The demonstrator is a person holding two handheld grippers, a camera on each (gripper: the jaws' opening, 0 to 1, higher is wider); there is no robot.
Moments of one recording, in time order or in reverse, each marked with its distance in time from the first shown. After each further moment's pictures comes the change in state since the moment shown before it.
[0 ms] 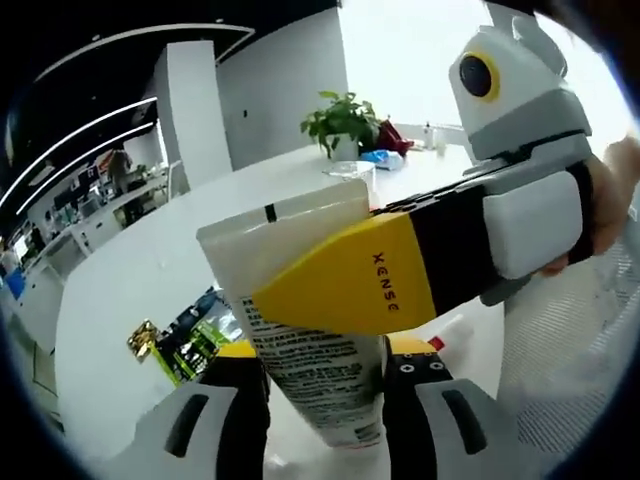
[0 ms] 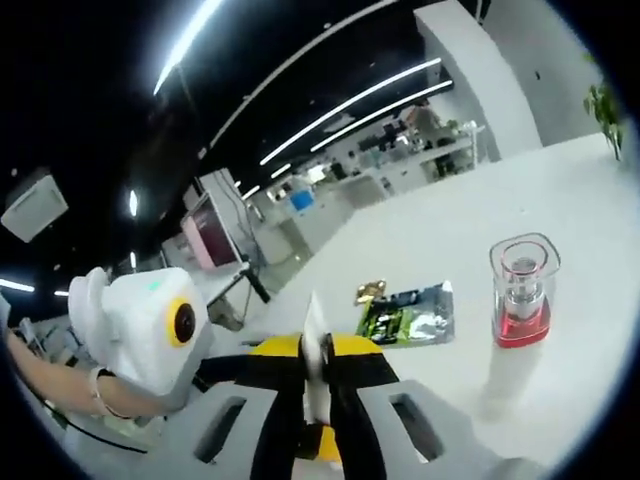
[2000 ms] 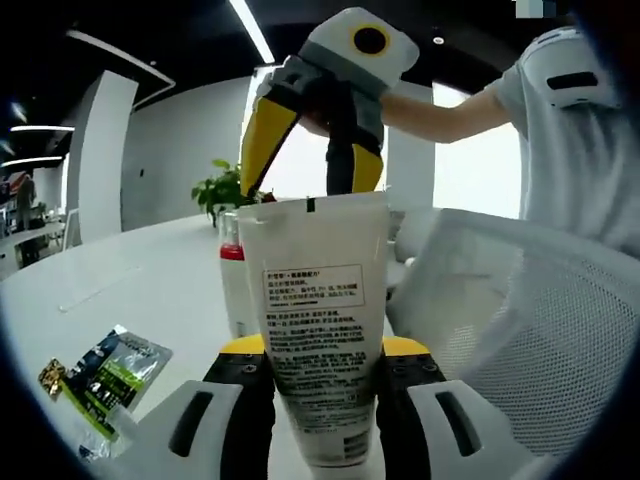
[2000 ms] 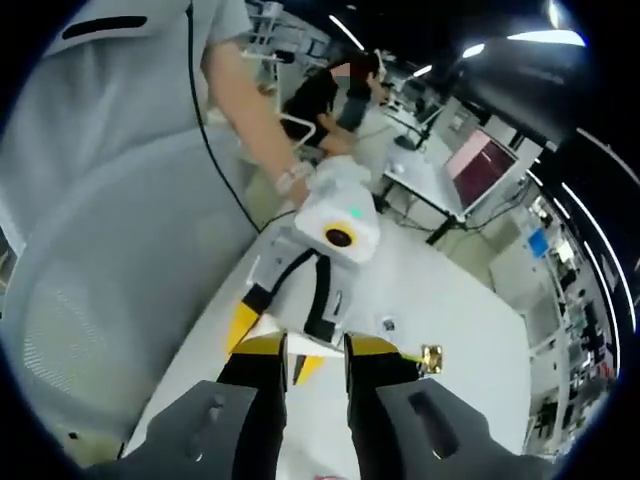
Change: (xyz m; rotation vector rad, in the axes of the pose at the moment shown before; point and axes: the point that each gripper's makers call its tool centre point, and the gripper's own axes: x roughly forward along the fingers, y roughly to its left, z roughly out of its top) left arm -0.044 -0.062 -0.005 0.057 -0.341 -0.584; right arm -0.036 0.058 -0.013 -1.363 0.560 0.882
